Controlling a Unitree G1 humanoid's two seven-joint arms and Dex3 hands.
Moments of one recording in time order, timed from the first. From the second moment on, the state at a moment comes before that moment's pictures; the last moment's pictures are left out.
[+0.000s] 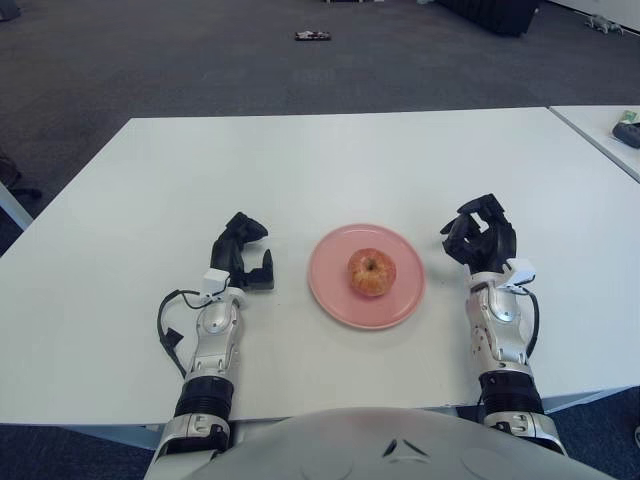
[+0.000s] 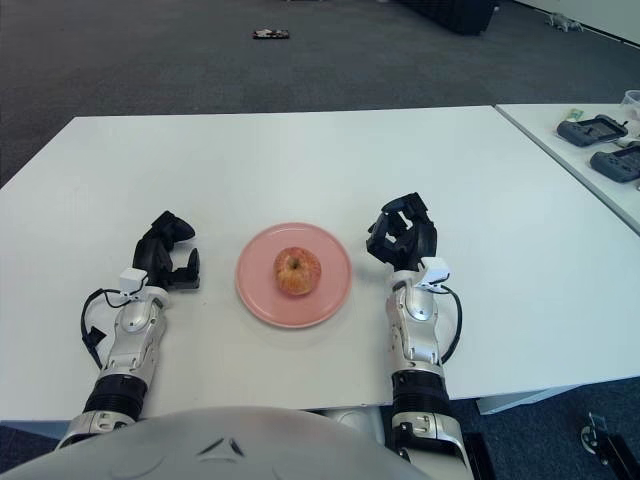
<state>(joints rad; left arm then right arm) 0.00 0.01 0.11 0.43 -0.03 -0.38 0.03 -0.01 -0.03 -0.14 0.22 0.17 -0.32 -0.06</state>
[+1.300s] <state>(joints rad) 0.01 0.00 0.12 0.42 -0.03 -0.36 0.03 -0.03 -0.06 -0.13 0.31 0.07 -0.19 -0.03</state>
